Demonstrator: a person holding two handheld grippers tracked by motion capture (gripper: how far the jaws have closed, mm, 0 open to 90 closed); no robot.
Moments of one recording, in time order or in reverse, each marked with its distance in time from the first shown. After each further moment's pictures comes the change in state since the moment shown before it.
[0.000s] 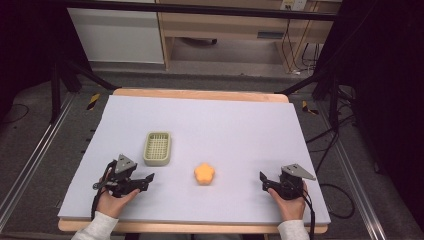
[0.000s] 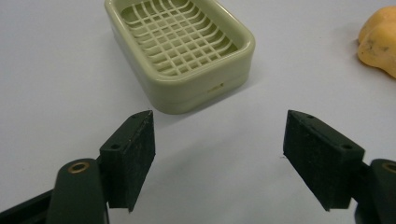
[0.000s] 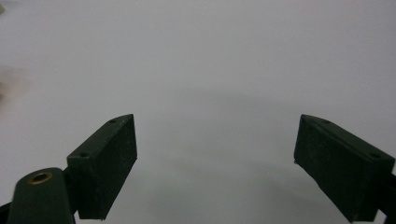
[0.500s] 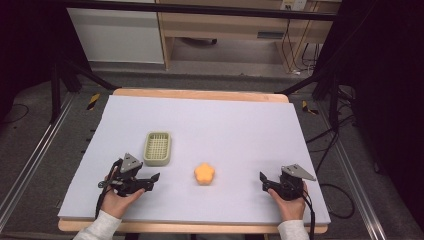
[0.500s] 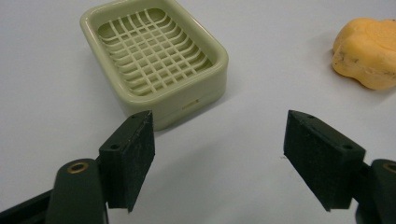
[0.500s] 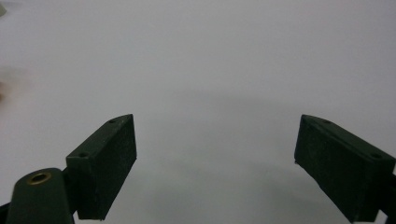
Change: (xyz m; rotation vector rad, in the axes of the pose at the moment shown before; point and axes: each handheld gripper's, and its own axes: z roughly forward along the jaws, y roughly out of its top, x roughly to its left) left arm -0.011 0.010 0.002 -0.007 -0.029 0.017; right arm 0.000 -0.001 0.000 -0.010 -0.003 -0.004
